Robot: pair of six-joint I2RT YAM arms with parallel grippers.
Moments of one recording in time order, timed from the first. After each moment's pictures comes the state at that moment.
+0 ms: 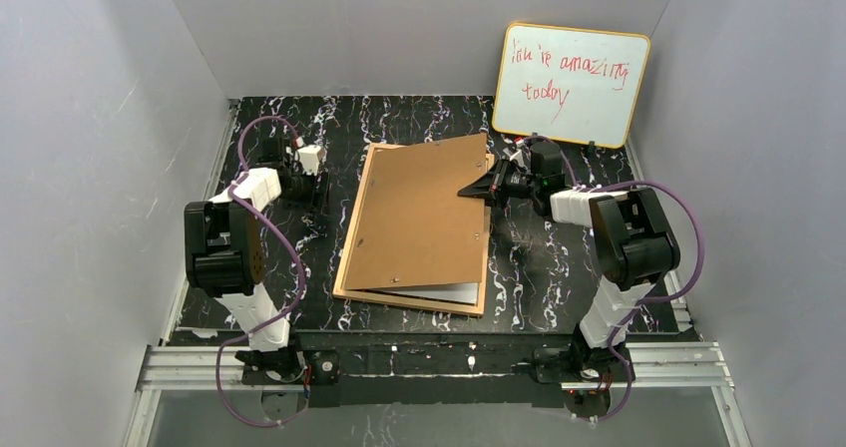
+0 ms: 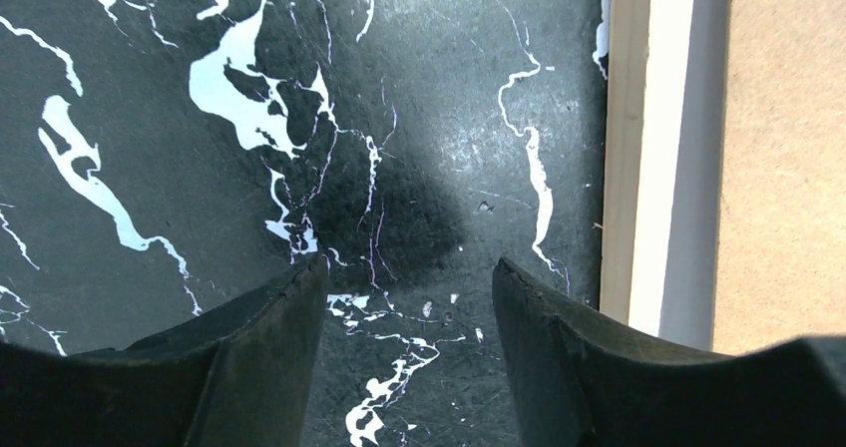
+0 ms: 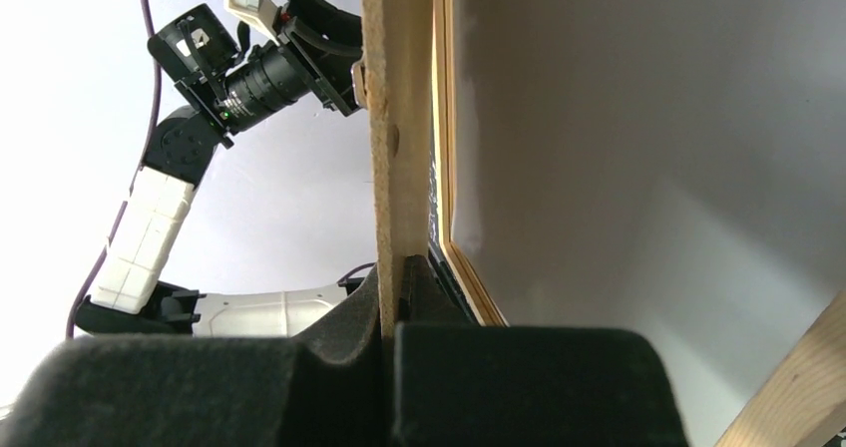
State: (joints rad) left arm 0.06 1.76 1.12 -0.50 0.32 0.24; right arm 0.26 1.79 0.88 0.43 -0.93 1.15
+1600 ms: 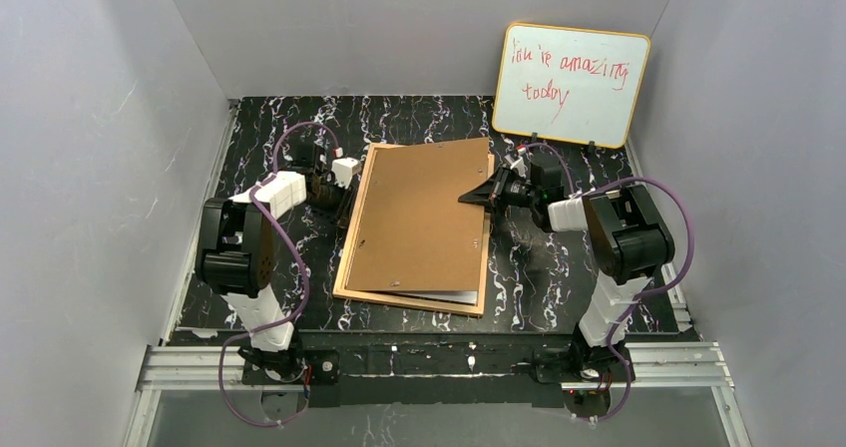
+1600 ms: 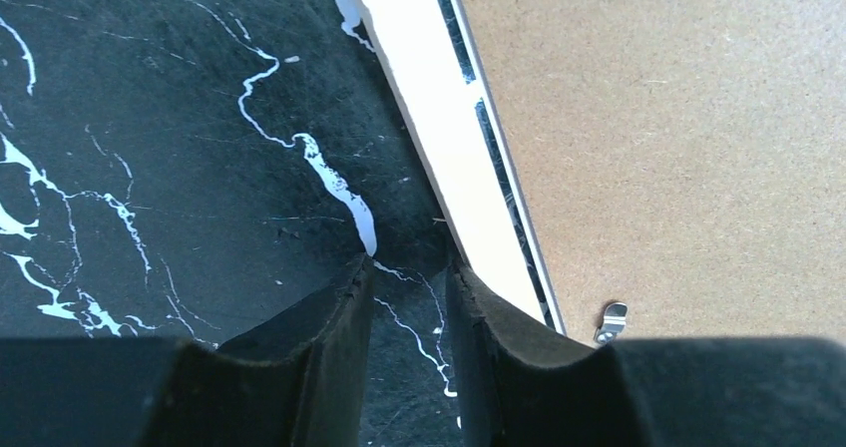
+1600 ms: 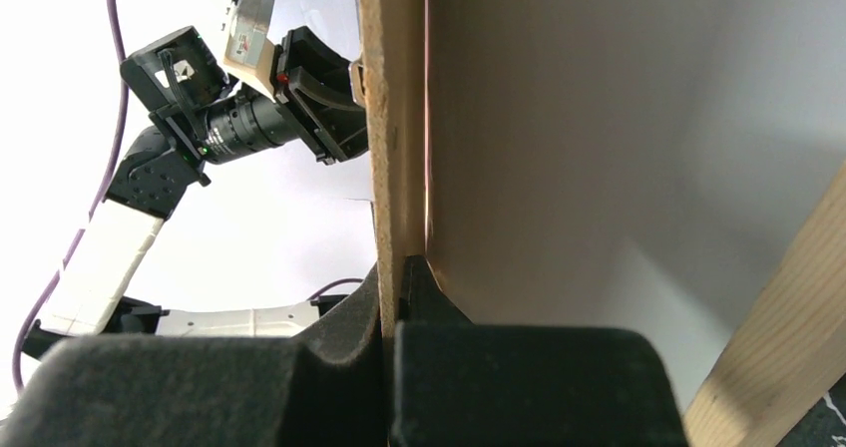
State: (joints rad) left arm -0.12 1.76 1.09 -0.54 0.33 0.31; right arm 0.26 1.84 0.80 0.61 -0.89 1.14
